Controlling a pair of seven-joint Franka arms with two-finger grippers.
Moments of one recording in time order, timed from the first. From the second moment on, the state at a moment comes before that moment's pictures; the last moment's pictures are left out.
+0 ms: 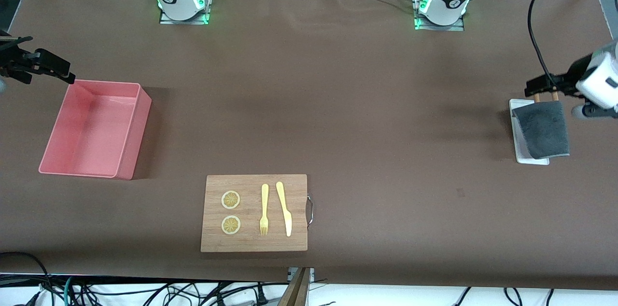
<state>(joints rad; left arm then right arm) 0.17 0.15 -0.06 -1.65 0.04 1.63 0.04 -0.06 0.08 0.04 -1.47 0.01 1.52 -0.03</state>
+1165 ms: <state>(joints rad) 0.52 0.62 -0.06 -1.46 0.04 1.74 0.49 -0.06 0.08 0.04 -1.47 0.01 1.52 -0.03</state>
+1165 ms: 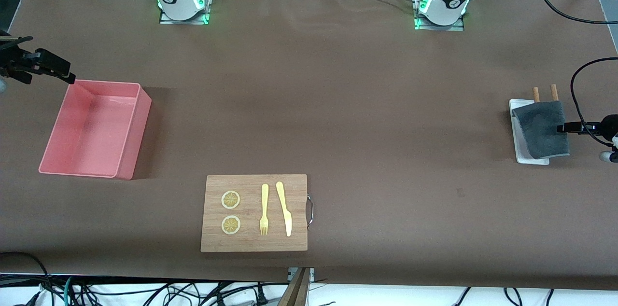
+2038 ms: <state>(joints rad) 0.52 0.63 -0.07 -1.46 0.04 1.74 0.49 -0.06 0.08 0.04 -1.47 0.01 1.52 -0.03</state>
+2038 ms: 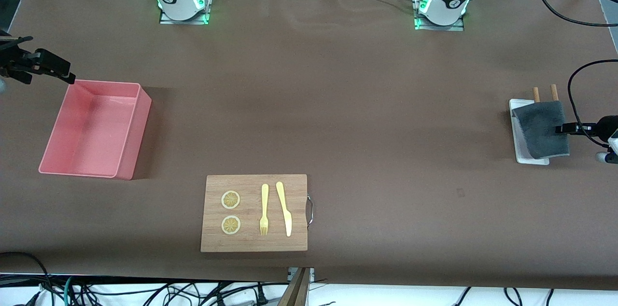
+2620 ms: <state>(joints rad) 0.52 0.63 -0.07 -1.46 0.03 1.74 0.49 -0.06 0.08 0.04 -1.47 0.01 1.52 -0.03</state>
